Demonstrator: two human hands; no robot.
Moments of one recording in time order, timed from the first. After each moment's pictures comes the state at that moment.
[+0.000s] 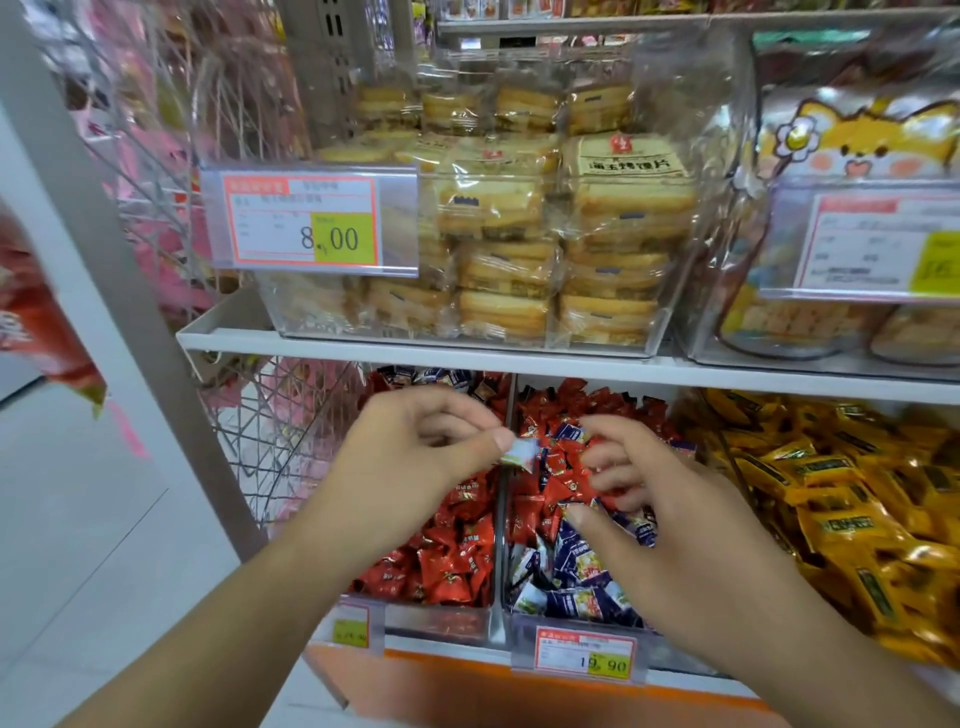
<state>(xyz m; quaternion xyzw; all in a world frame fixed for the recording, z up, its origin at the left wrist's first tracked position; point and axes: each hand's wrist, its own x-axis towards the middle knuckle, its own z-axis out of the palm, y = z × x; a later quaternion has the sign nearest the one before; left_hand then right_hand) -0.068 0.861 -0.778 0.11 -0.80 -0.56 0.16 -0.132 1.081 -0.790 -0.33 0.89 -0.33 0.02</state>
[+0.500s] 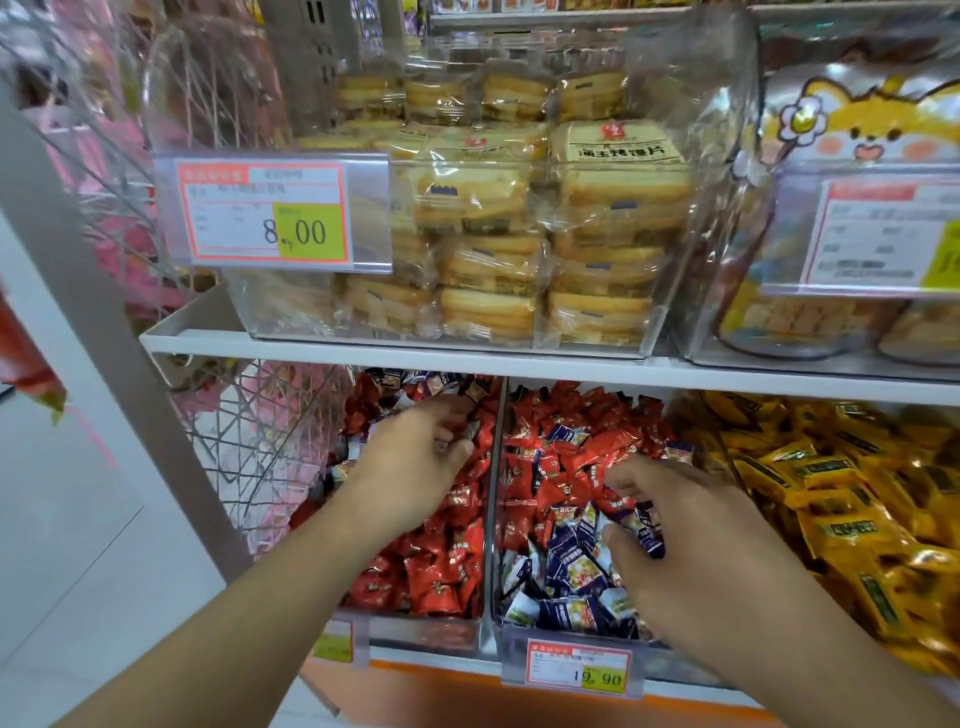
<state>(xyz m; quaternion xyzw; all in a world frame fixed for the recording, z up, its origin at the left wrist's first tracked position) -0.115 0.837 -0.824 0.17 -0.93 -0.32 0.10 -0.138 1.089 -0.788 -0.28 0.94 -0.21 0.03</state>
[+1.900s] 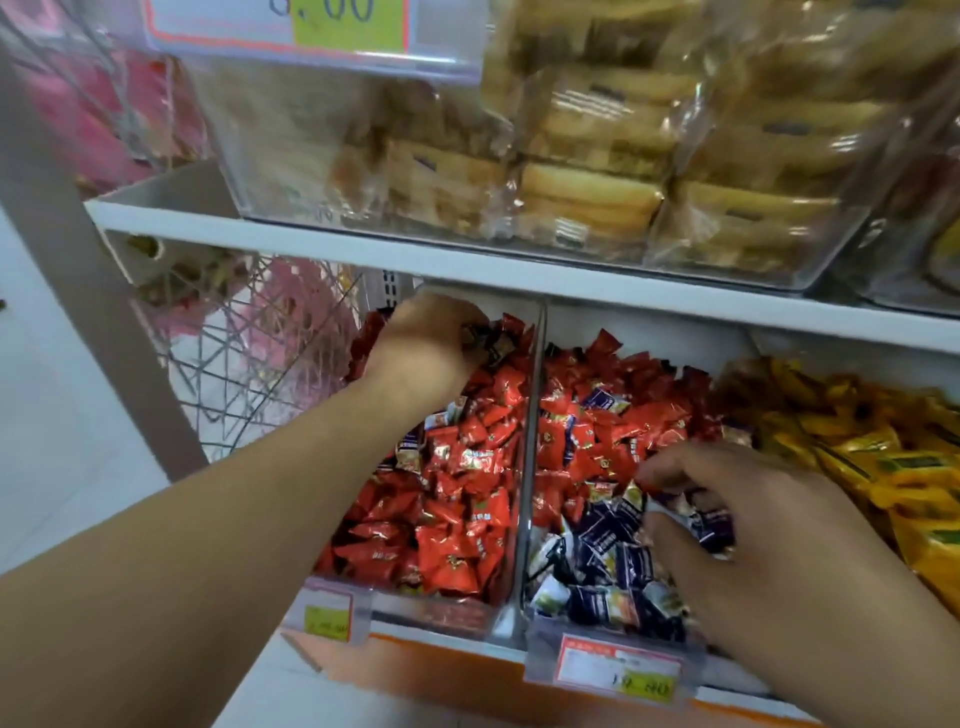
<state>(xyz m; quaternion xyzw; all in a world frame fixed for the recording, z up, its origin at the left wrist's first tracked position) -0.191 0.787 -0.845 0.17 -0.95 -0.19 0.17 -0.148 1.082 -0.808 -0.32 0.93 -0.20 0.02</state>
